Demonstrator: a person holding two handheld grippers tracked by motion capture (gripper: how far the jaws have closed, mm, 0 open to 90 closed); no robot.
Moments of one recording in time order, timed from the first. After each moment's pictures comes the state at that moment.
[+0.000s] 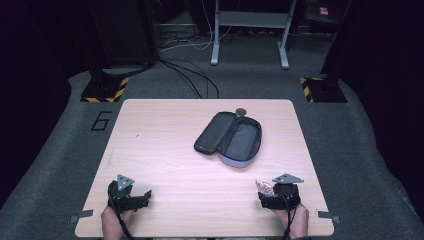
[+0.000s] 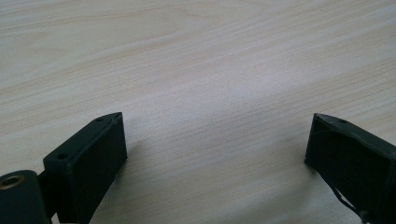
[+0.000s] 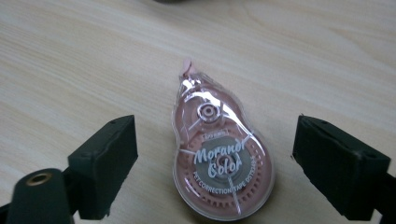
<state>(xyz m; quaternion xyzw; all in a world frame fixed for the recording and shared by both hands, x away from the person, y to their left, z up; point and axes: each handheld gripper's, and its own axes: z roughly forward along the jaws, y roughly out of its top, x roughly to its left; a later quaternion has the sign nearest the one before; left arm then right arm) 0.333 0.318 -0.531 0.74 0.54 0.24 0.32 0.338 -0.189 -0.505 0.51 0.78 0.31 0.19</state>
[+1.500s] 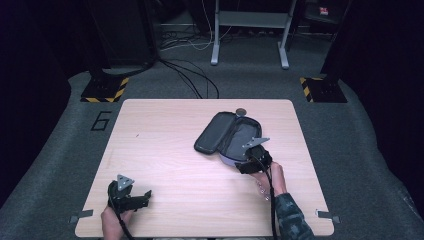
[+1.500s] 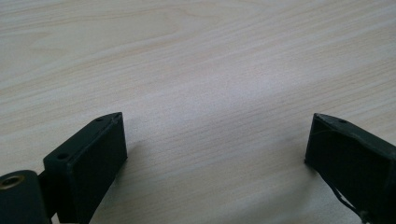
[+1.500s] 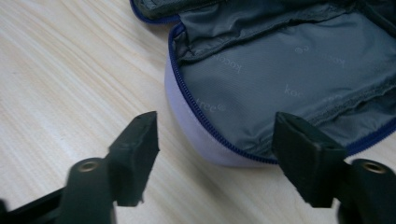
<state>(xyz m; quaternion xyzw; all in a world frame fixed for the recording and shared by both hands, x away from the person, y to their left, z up) 0.333 0.318 -0.531 0.74 0.53 0.24 0.32 0.446 -0.118 -0.468 0.38 0.86 0.31 0.17</state>
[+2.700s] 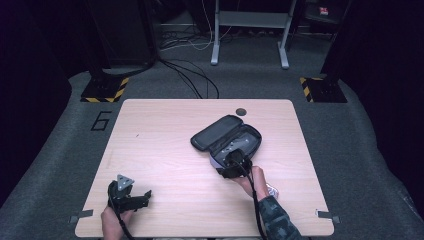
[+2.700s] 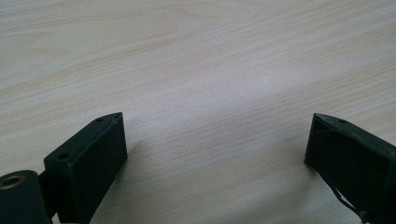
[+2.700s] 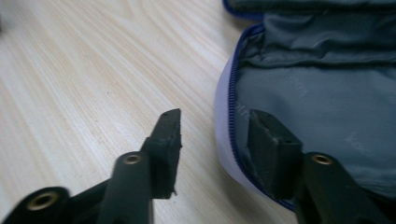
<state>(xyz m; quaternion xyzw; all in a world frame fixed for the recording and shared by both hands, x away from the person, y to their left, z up) 0.333 0.318 -0.531 0.74 0.53 0.24 0.32 0.434 -0.066 -0.467 0.34 0.87 0.33 0.09</state>
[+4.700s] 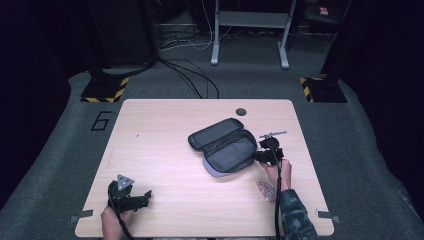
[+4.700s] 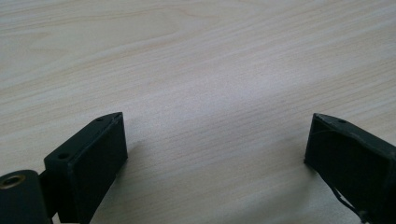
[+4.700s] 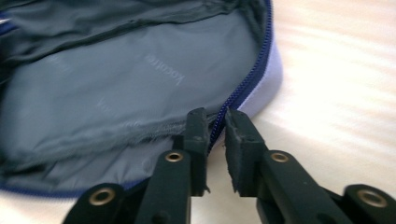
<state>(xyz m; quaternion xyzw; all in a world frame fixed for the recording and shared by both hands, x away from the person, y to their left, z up) 0.333 0.318 -0.531 0.74 0.53 0.24 0.32 0.477 -0.165 -0.481 0.54 0.78 0.31 0.11</state>
